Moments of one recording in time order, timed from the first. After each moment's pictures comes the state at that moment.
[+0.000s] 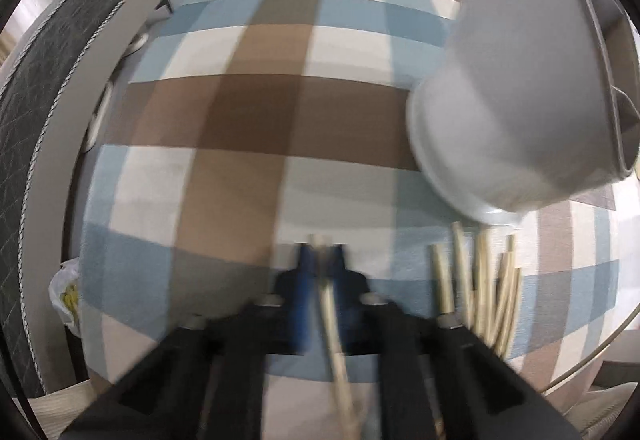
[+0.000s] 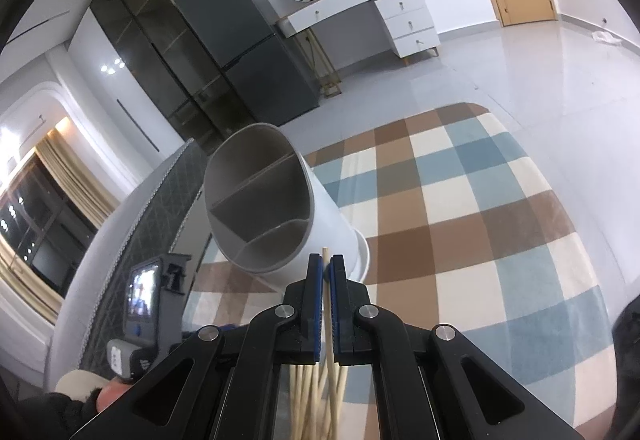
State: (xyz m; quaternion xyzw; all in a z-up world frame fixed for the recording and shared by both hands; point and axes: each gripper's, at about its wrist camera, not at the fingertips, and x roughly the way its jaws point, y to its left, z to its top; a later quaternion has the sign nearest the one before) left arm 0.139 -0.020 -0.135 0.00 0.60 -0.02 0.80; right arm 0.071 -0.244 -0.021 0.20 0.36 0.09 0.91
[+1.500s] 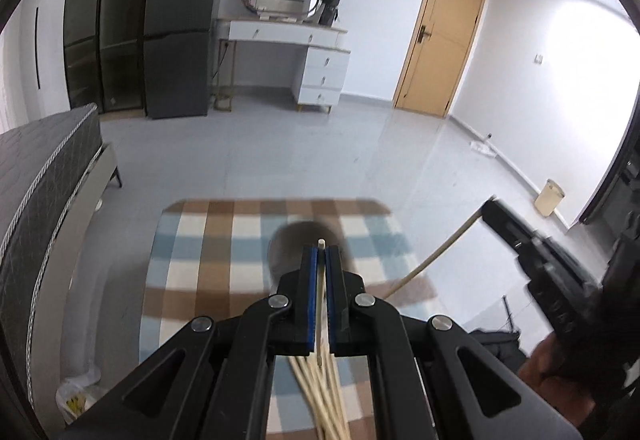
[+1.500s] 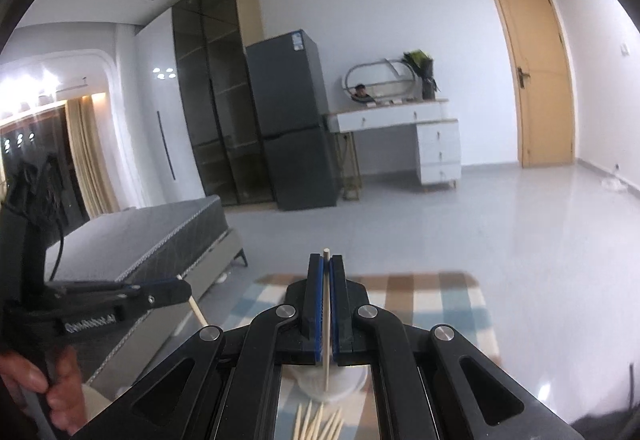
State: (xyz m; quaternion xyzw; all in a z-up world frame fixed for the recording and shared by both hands) left arm 0.081 -0.031 0.132 -0.05 0.35 -0.19 0.92; right arm 0.053 -0.210 0.146 0.05 0.18 0.11 0.98
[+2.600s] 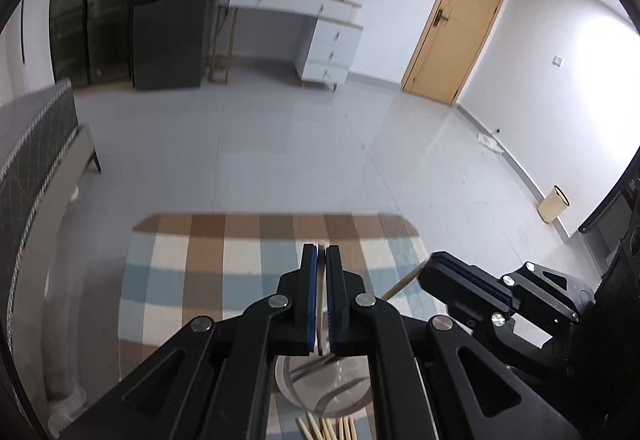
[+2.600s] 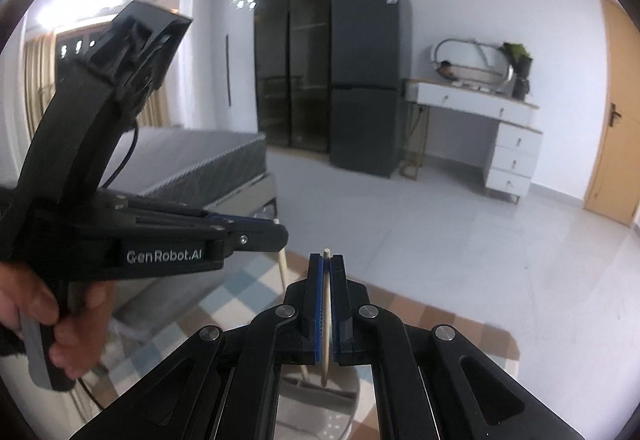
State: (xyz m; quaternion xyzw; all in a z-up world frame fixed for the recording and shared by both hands) left arm 0.209 -0.033 0.078 -0.07 0.42 -0.19 0.88; right arm 0.189 -0.152 0.082 -0.07 0.26 0.24 0.93
